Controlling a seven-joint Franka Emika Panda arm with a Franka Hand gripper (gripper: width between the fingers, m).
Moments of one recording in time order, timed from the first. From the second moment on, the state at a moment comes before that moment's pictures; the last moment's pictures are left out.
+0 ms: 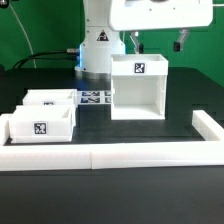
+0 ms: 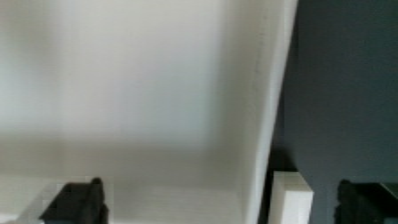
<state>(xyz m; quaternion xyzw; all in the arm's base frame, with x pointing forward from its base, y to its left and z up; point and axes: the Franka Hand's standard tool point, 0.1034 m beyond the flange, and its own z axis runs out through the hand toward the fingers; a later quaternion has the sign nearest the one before) 0.438 0.088 0.131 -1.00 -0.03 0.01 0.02</state>
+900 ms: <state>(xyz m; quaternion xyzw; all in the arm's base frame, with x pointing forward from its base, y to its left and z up) 0.397 0.103 0.102 -1.00 0.07 0.01 0.02</state>
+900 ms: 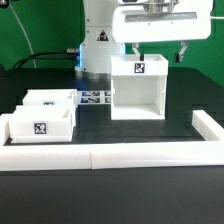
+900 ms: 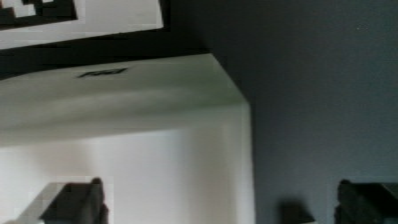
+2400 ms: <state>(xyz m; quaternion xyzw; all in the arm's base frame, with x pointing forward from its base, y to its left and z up) 0.397 0.106 0.102 -1.00 0.06 0.01 0.02</state>
